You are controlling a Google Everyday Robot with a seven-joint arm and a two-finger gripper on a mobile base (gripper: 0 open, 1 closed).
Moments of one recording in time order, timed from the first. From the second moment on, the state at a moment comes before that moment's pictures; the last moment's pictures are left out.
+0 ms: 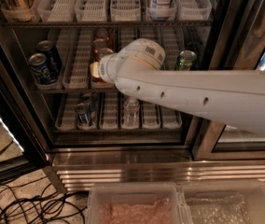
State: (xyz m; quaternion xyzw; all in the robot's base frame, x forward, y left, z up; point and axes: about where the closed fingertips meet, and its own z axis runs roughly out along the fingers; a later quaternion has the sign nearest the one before) arm 0.705 0.088 0.854 -0.14 0.85 0.18 0.48
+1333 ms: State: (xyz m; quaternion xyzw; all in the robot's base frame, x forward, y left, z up) arm 0.658 0.085 0.882 -0.12 0.84 0.24 0.48
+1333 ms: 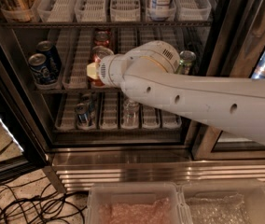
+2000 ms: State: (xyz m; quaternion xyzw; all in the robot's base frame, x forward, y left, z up) arm 0.640 0.095 0.866 -0.12 0.85 0.27 0.44
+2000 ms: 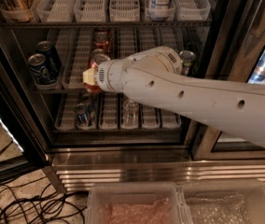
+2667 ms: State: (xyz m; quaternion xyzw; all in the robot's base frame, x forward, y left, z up) arm 0.612 0.102 0.867 -0.12 0.86 0.28 0.41
